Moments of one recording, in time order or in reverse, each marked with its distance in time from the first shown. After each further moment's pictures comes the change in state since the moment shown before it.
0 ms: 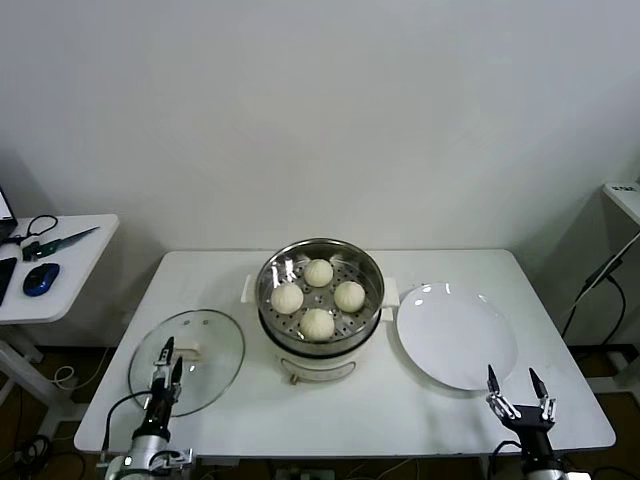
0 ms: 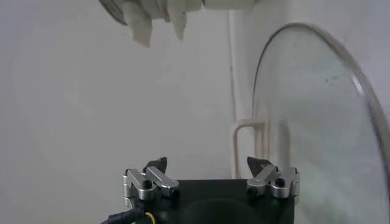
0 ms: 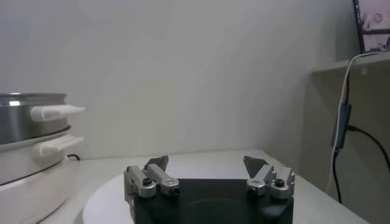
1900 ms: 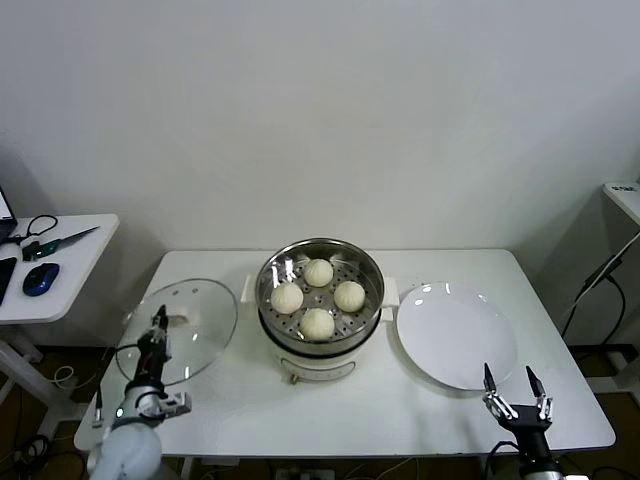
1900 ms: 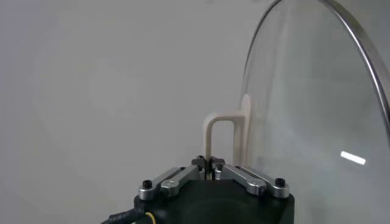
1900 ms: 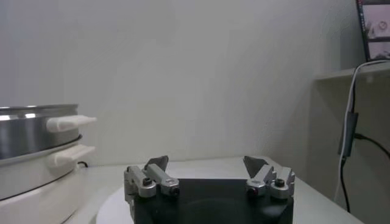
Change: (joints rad) left arm -0.087 0.112 0.055 -0.195 -0.297 0.169 0.218; right arm -0.022 0.022 0.005 0.056 -0.017 -0.006 -0.005
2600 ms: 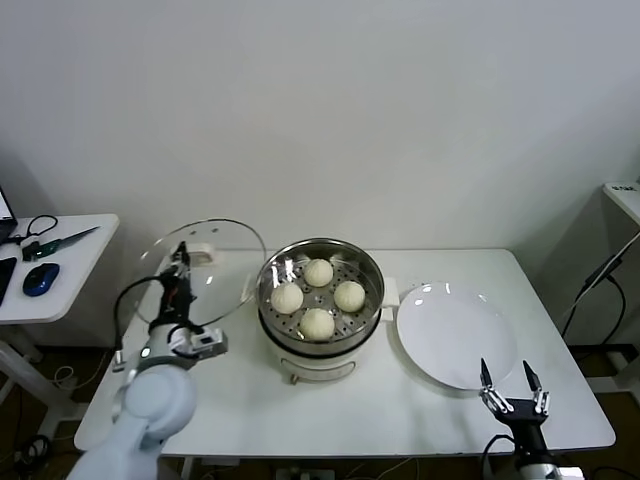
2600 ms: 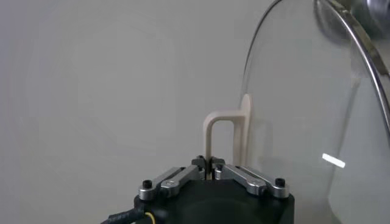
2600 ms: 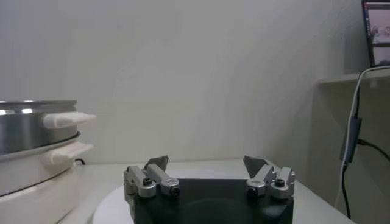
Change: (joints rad) left arm -0.196 0.072 0.248 -0.355 0.128 0.402 0.364; right arm 0.033 0.002 -0.013 -0.005 -0.051 -0.026 0.035
